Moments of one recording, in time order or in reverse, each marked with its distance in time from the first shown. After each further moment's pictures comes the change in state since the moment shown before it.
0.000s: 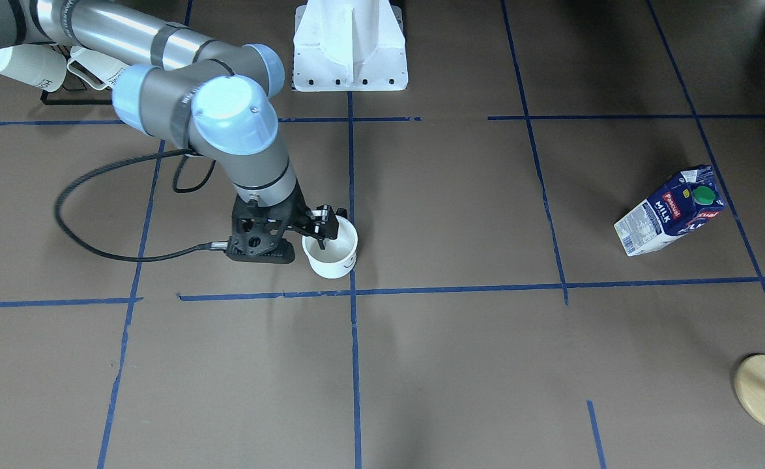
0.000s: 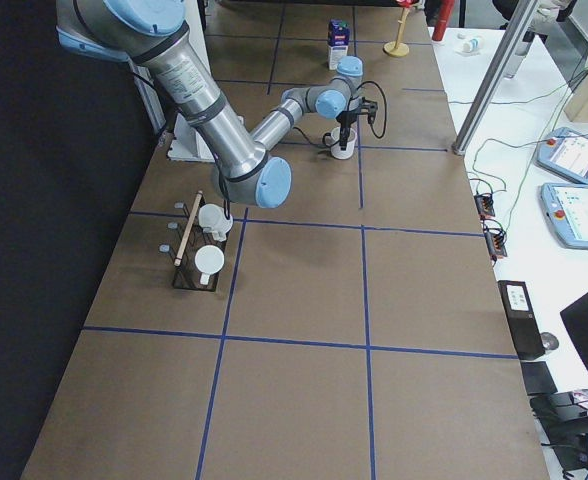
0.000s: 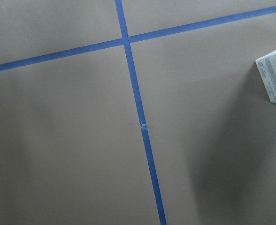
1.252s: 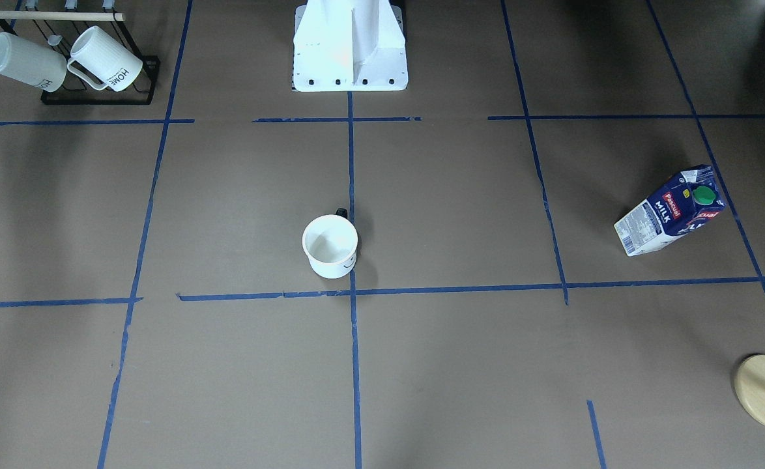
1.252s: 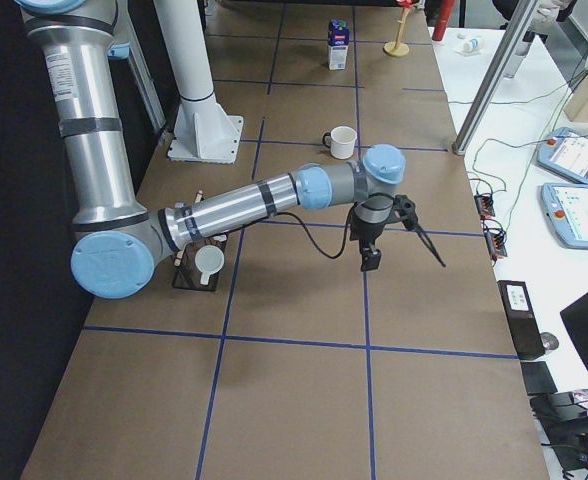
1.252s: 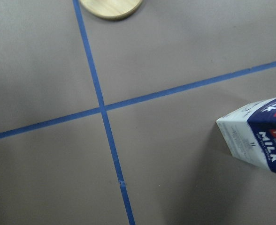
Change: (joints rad) left arm 0.002 -0.148 -0.005 0.018 -0.022 -0.040; right arm 0.670 -0.744 0.278 -0.140 0.237 -1.221
